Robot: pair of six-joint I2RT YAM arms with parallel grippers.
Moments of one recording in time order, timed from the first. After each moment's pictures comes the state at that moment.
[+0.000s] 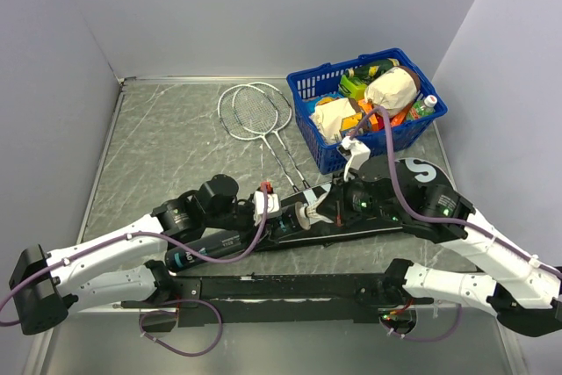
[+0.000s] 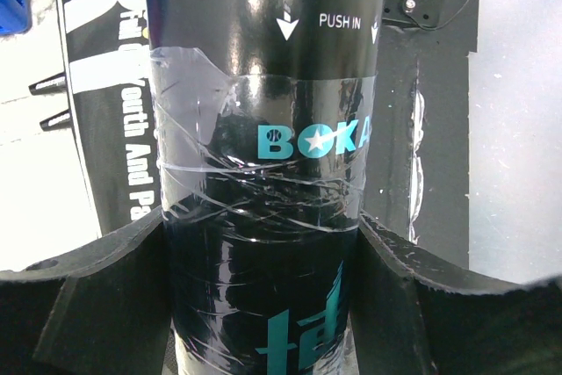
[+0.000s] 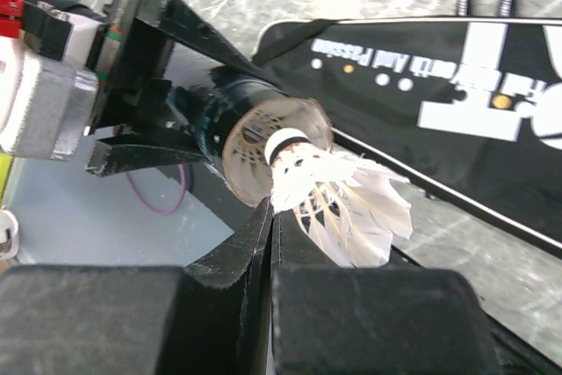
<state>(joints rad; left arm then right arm) -0.98 0.99 0.71 -0.23 0.44 0.17 0.99 0.88 1.21 -0.97 0.04 0.62</state>
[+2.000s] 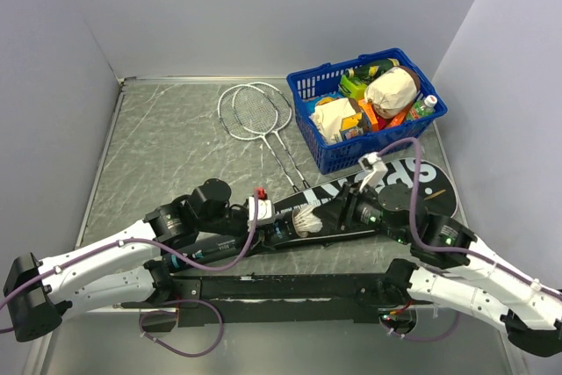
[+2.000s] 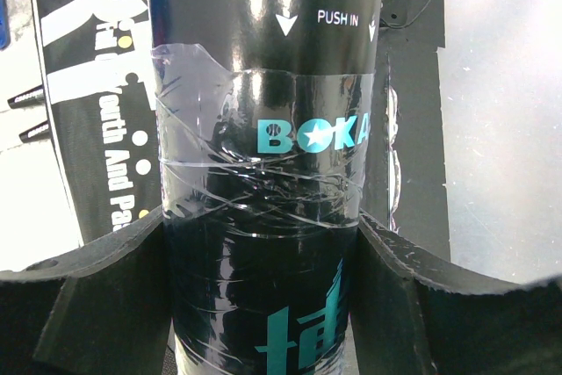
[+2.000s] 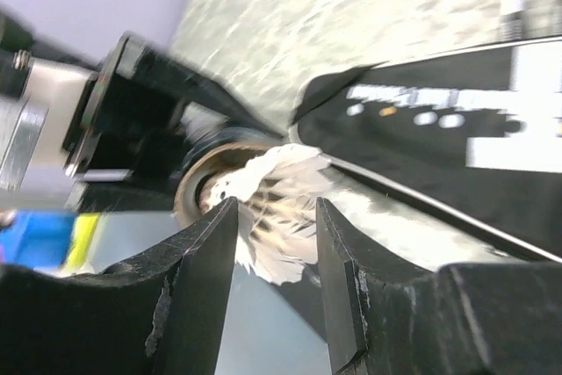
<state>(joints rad) -0.98 0.91 0.66 -0.22 0.50 0.18 0.98 0.60 0.80 -0.58 0.07 0.80</state>
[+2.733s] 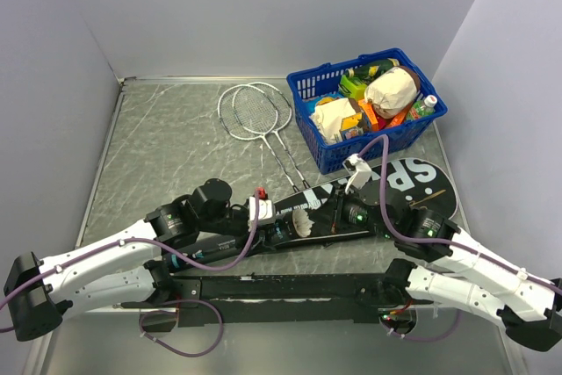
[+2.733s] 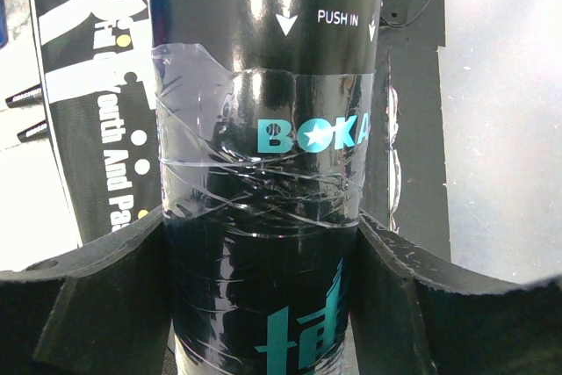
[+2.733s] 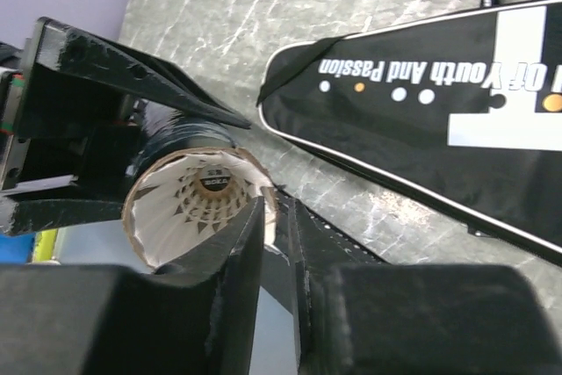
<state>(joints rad) -0.98 0.92 0.66 -0.22 0.50 0.18 0.98 0.69 0.81 -0.61 0.05 0.79</state>
